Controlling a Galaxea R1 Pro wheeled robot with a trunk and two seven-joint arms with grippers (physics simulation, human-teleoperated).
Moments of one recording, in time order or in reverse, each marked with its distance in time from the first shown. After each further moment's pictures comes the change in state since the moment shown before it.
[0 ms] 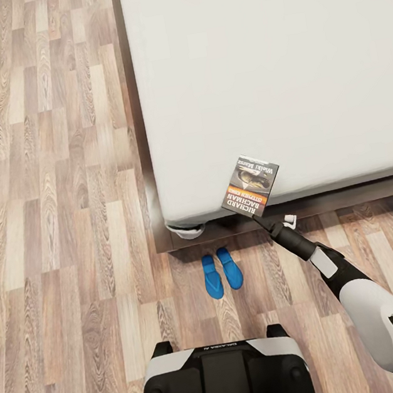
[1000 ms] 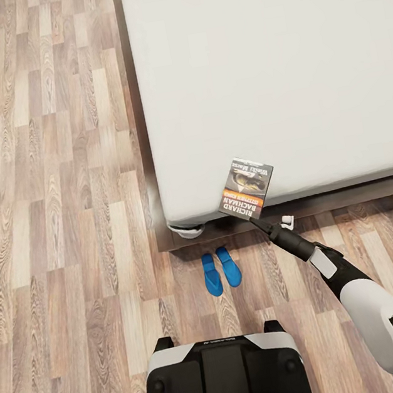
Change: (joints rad) left arm 0.001 -0.005 0.000 0.000 0.000 0.000 -0.001; right arm 0.003 -0.008 0.059 -0.008 -0.003 0.011 0.020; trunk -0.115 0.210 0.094
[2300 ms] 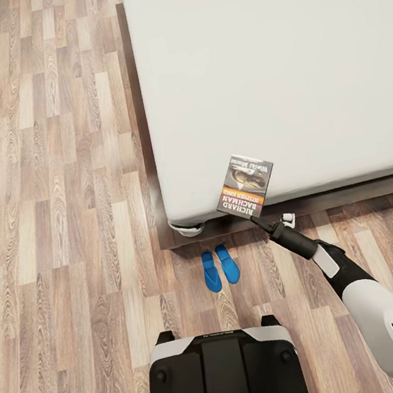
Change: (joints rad) left arm 0.003 -0.014 -0.002 0.000 0.000 0.000 0.001; right arm 0.017 -0.004 0.009 -0.070 0.000 0.098 0.071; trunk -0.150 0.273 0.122
